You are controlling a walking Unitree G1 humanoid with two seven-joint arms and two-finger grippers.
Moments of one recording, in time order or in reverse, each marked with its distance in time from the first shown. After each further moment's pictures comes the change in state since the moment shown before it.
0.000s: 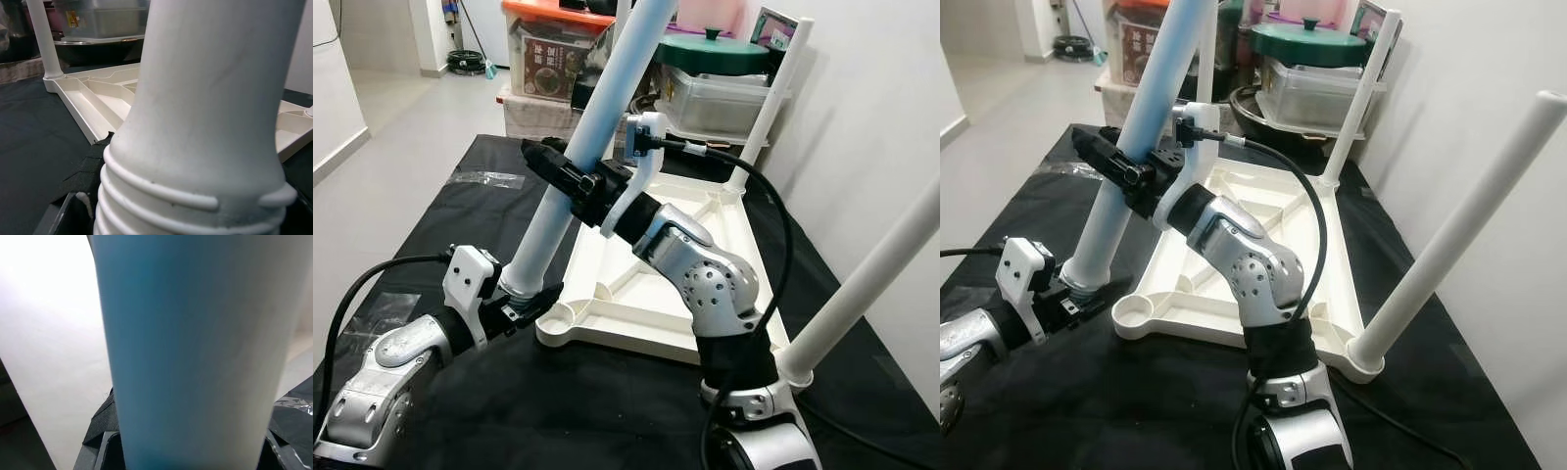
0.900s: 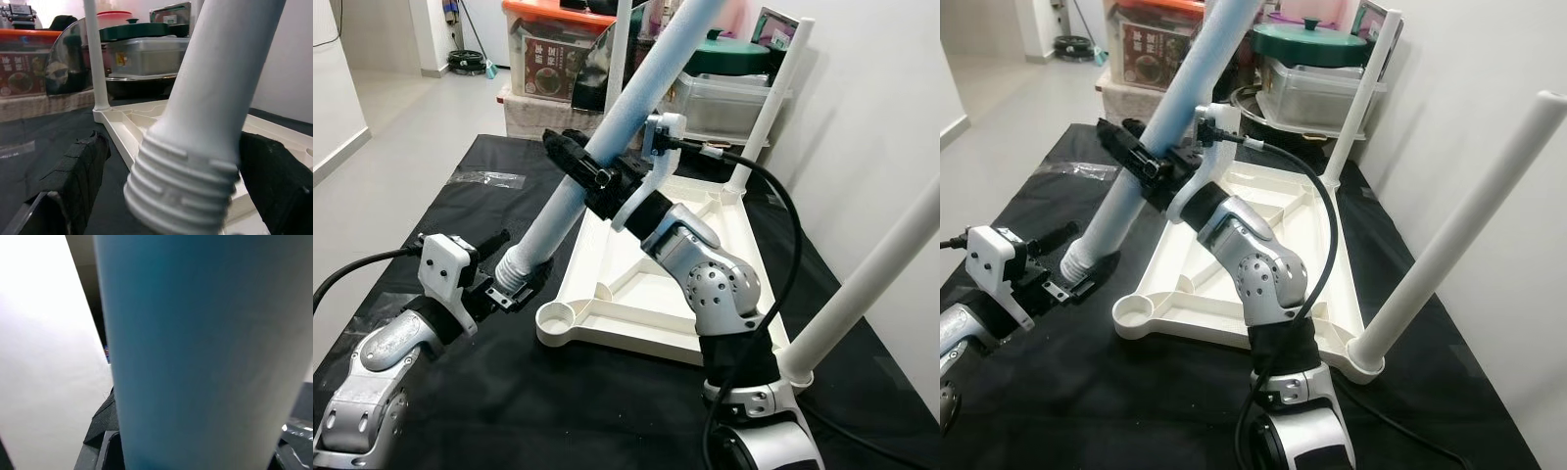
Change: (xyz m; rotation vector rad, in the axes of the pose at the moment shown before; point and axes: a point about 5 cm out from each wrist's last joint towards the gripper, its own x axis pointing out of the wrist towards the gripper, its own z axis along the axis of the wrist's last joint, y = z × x) left arm -0.011 0.011 0.013 0.017 -0.161 0.255; right arm -0.007 -0.025 0.012 -0.079 -0.087 -0.127
